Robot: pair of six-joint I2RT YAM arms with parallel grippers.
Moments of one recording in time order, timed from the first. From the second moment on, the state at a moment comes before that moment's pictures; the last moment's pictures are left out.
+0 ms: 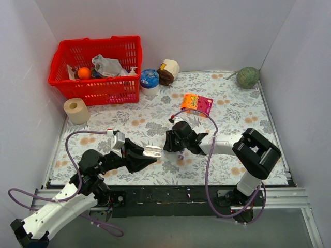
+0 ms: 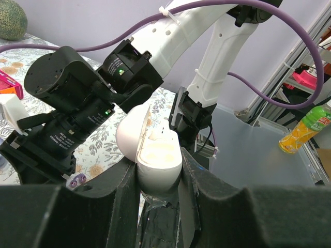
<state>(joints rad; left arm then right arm) -0.77 0.36 0.37 0.22 0.54 -0.45 0.90 1.66 0.78 0.12 -0.05 0.59</state>
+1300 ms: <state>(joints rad) -0.77 0.38 0.37 0.23 0.51 -0.44 0.90 1.33 0.82 -0.18 -0.04 0.40</state>
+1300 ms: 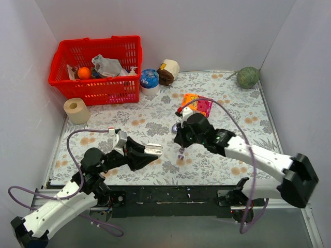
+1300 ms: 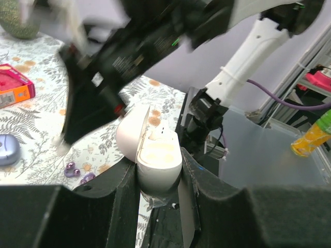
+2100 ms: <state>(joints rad) -0.77 1.00 0.59 0.27 0.92 -0.21 1.07 0.95 1.24 -0.96 -0.23 -0.04</state>
